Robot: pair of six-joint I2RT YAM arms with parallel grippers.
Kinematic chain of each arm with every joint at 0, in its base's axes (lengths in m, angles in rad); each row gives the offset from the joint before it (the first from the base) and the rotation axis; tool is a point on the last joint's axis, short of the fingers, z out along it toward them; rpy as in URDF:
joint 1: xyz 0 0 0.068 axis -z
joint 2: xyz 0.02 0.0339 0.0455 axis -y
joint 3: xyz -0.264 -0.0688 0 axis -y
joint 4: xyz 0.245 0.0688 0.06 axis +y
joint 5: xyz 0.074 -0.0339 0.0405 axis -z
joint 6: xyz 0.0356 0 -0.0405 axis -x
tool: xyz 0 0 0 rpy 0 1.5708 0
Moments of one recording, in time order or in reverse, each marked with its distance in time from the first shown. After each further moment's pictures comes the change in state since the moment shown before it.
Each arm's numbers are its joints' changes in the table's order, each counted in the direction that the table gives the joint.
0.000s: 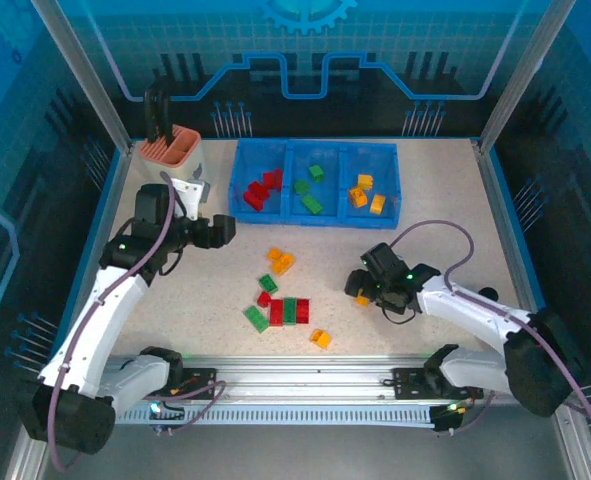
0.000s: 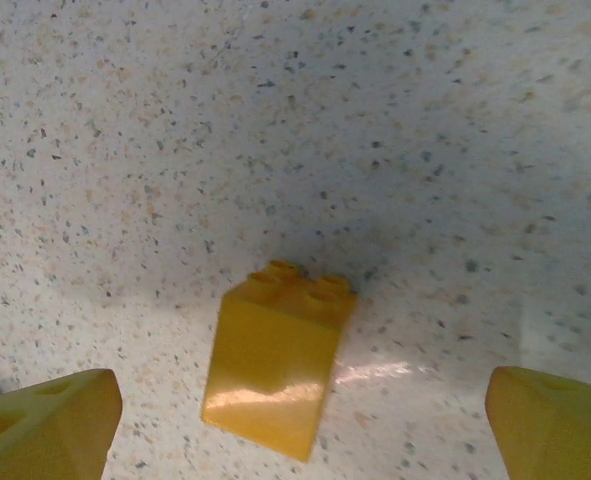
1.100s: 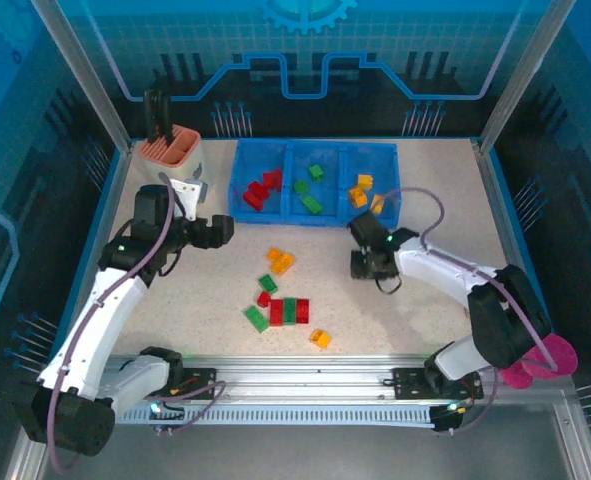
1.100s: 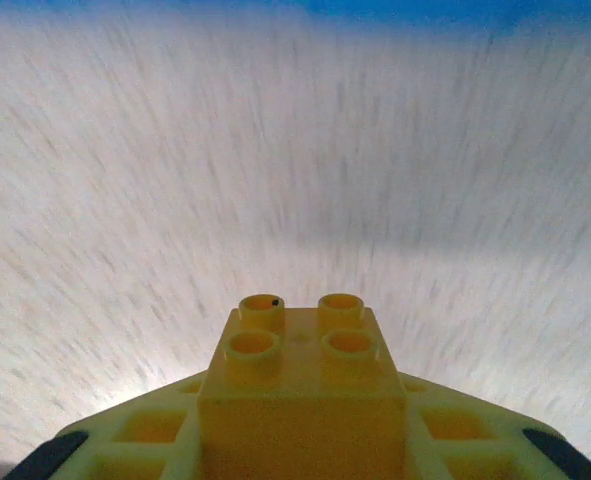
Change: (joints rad) left arm 0.000 0.001 -0.003 0.005 -0.053 -0.008; right arm 0.153 -0.282 0.505 0.148 0.056 0.530
